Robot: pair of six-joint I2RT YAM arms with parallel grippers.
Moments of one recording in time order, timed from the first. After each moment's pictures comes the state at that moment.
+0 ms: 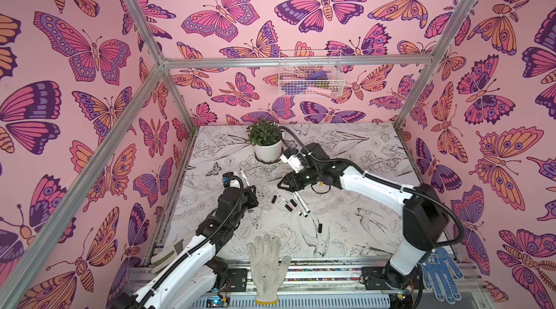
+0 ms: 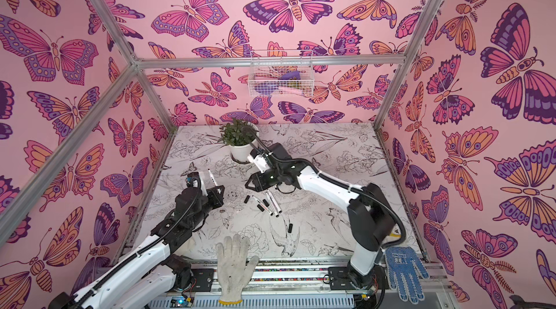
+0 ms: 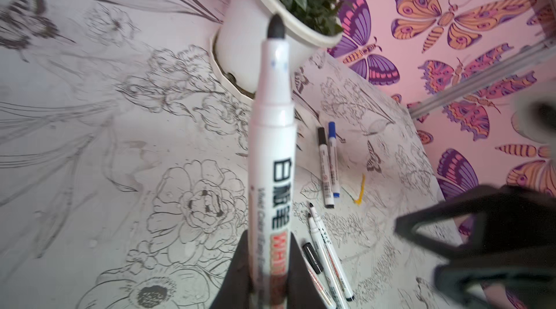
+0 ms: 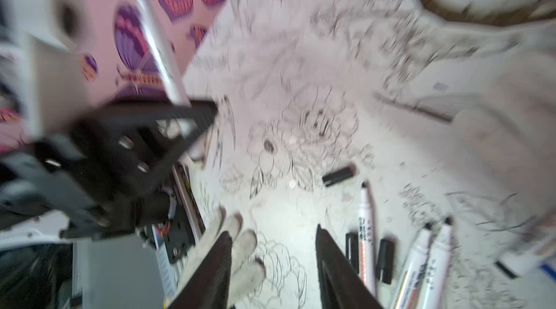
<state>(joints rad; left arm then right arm) -0.45 0.77 0.41 -0.09 -0.16 -0.72 0.79 1.80 1.37 -0.44 -0.52 0.27</state>
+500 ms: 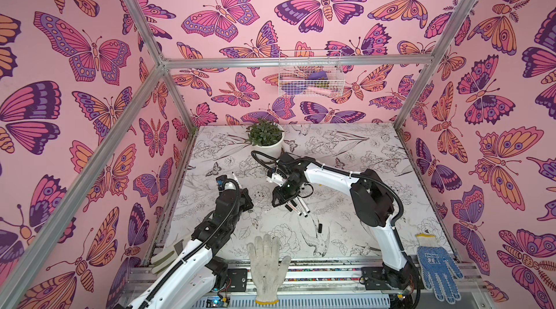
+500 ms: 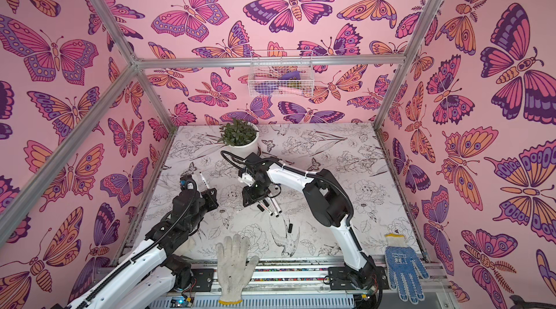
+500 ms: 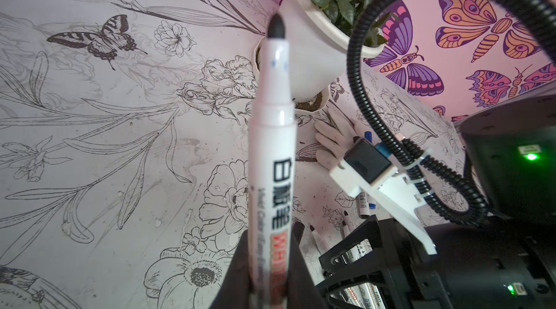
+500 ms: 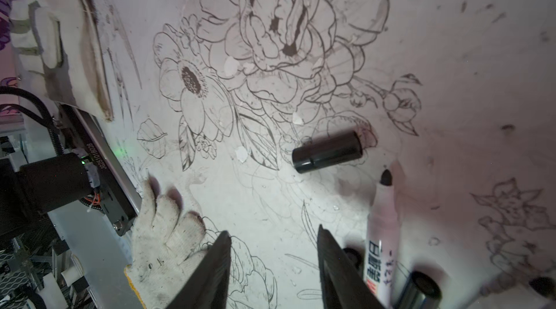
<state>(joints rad) -0.44 0.72 0.43 -0.22 -0.25 -0.71 0.83 2.22 1.76 -0.86 -0.47 0.19</state>
